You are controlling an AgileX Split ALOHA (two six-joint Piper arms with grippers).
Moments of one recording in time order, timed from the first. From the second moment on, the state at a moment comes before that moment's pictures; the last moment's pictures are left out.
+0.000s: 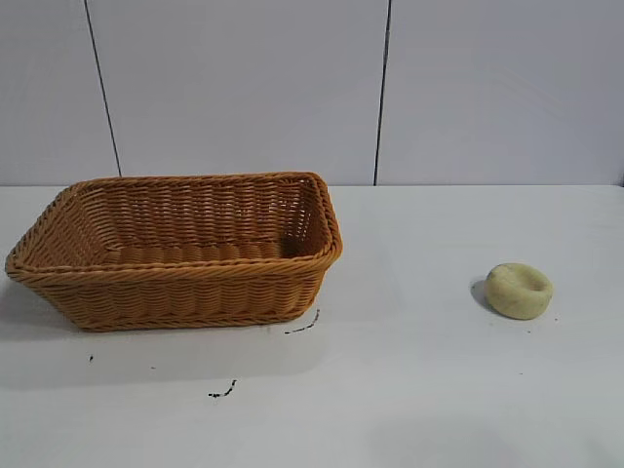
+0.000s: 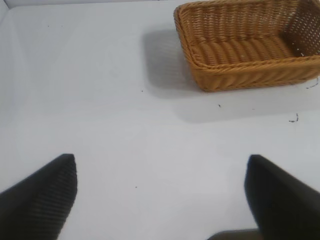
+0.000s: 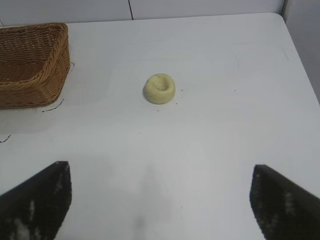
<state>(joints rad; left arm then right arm) -0.06 0.00 -0.50 0.04 1.06 0.03 0.05 -0.01 -0.49 0.03 1.02 0.04</state>
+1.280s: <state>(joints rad) -0.06 0.00 -0.50 0.04 1.06 0.03 0.05 1.43 -1.02 0.05 0.93 0.01</state>
